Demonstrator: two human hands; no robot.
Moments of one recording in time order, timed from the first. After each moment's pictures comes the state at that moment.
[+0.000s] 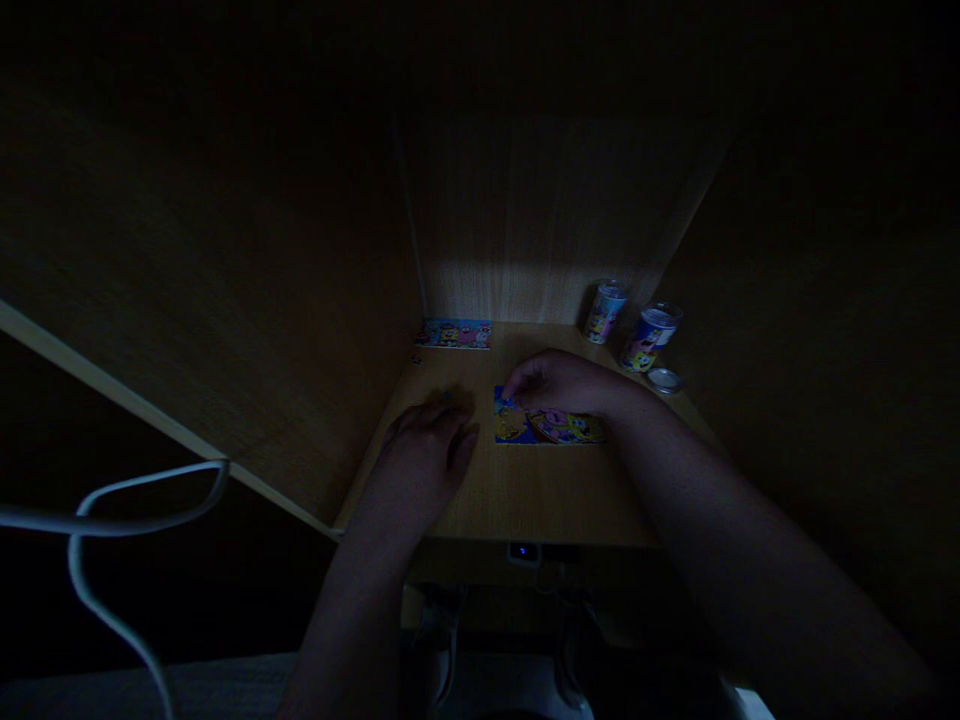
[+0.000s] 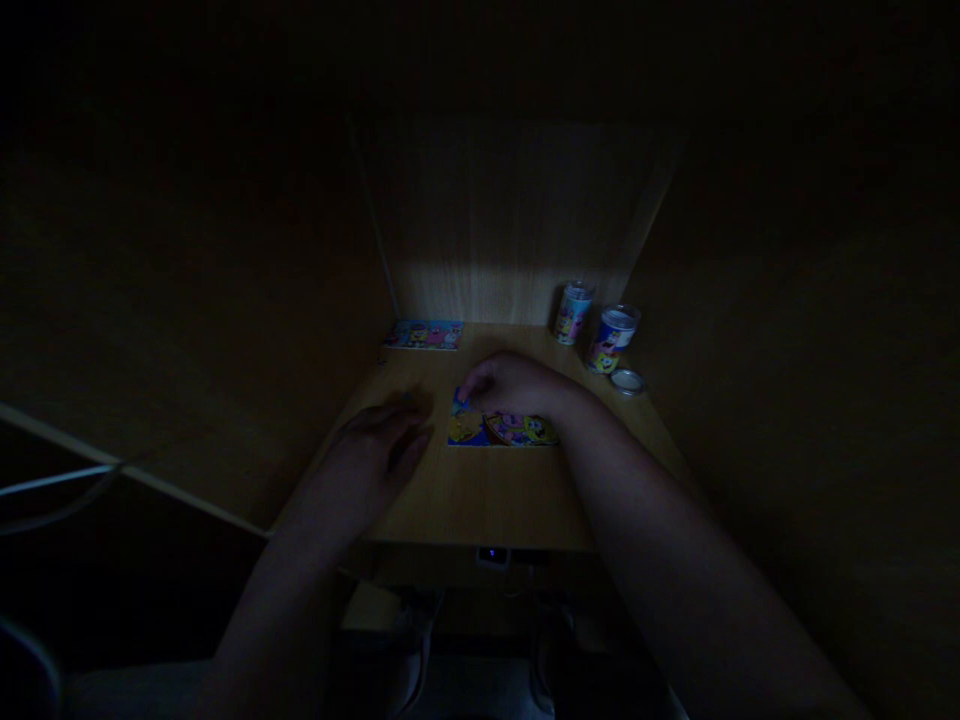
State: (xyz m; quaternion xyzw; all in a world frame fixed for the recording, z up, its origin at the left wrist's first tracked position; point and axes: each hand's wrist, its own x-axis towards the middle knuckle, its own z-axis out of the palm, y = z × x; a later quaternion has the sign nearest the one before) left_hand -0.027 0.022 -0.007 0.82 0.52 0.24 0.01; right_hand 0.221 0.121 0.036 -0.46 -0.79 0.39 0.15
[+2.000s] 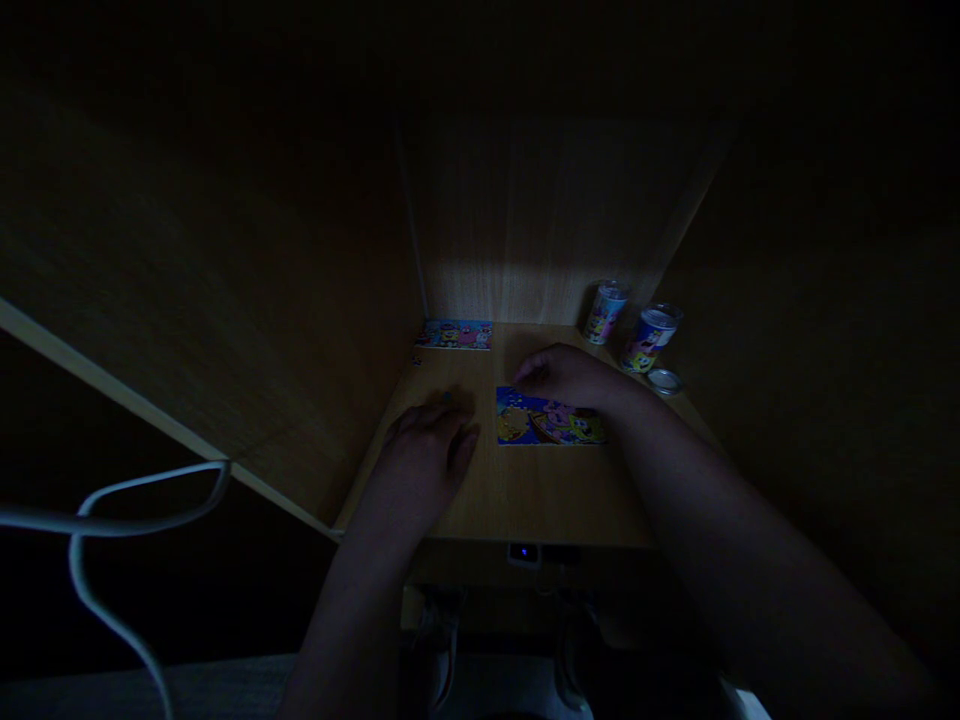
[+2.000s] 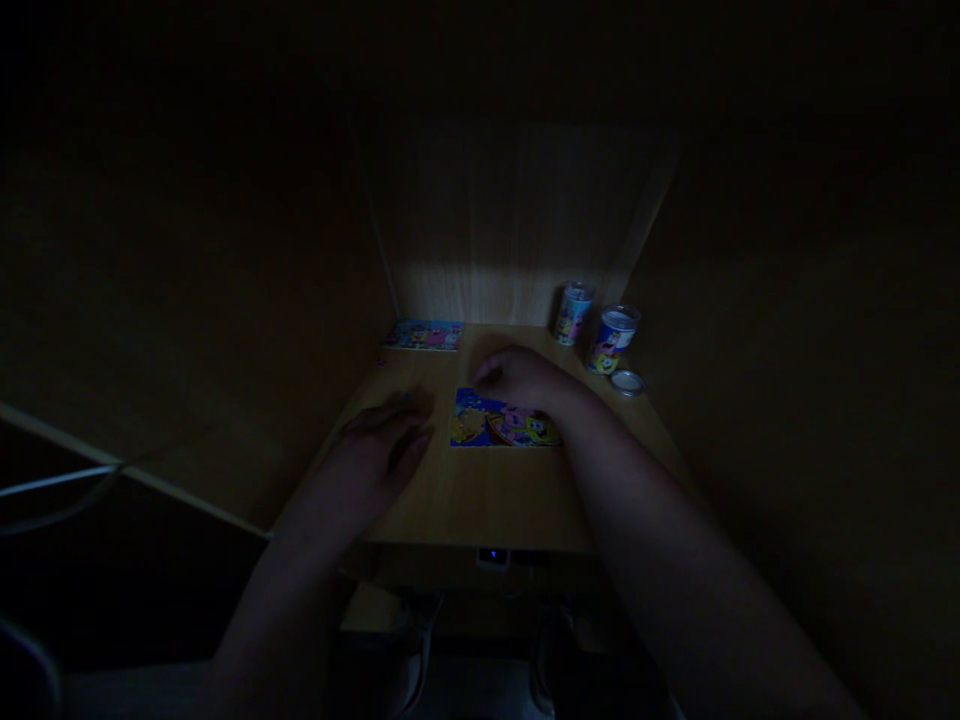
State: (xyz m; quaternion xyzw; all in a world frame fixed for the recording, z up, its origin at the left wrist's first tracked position) left_hand -0.028 0.019 -0.005 0.82 0.52 0.24 0.01; right_hand 0.228 0.127 0.033 -0.52 -0.78 0.31 0.17
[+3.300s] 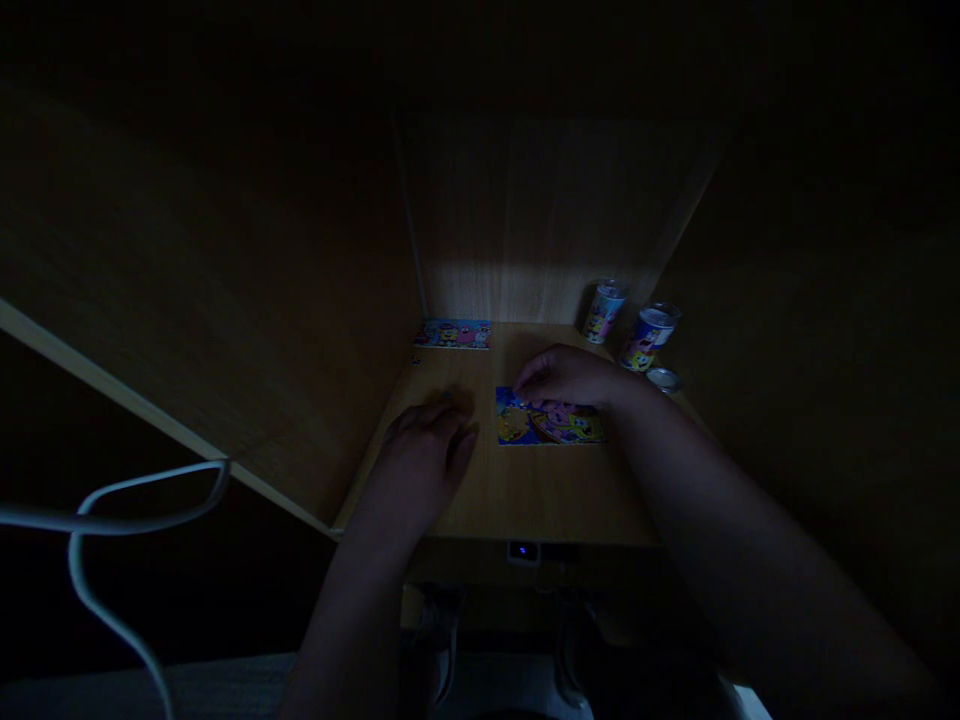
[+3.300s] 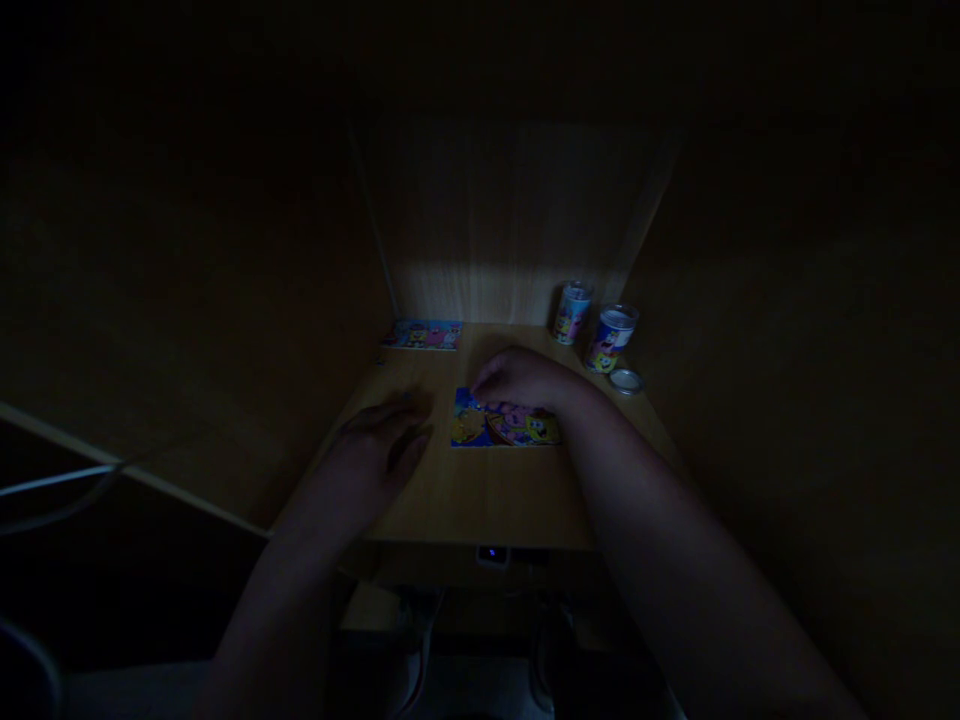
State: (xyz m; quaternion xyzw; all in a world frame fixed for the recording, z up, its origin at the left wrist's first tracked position) left_hand -0.029 0.021 -0.008 0.82 0.52 0.24 0.00; right_hand 0.230 0.124 0.041 -0.52 -0.73 0.42 0.12
